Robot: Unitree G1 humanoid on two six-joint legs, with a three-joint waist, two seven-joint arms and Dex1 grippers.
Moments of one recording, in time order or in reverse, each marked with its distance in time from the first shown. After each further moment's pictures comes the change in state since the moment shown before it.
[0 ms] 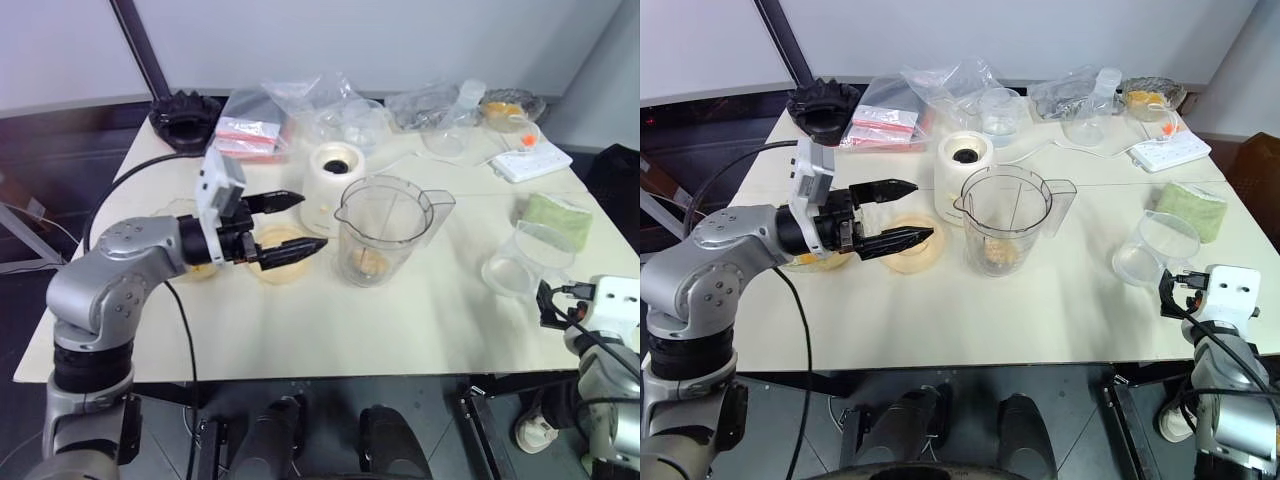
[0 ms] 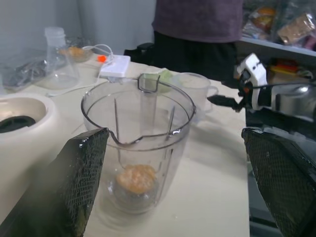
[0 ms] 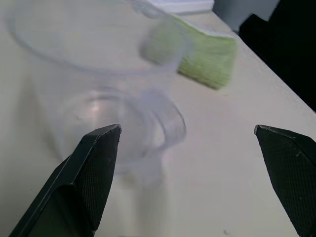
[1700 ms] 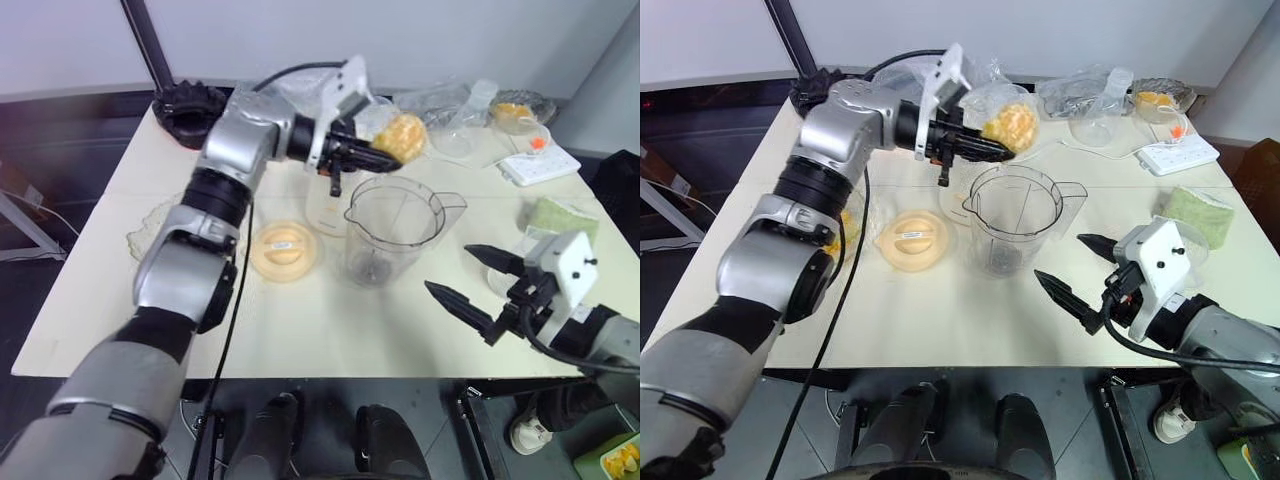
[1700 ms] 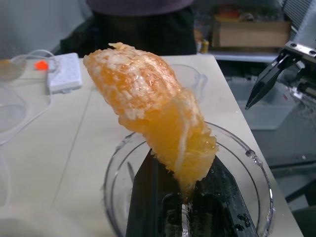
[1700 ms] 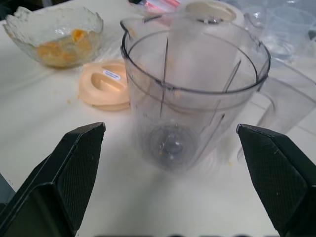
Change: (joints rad) left arm -0.863 -0.339 -0.348 1.311 0.552 -0.585 -0.509; right arm 0.103 -0.333 -0.012 -0.815 0.687 0.473 0.326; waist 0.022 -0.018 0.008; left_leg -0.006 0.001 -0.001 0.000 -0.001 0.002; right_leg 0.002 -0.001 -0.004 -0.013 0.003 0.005
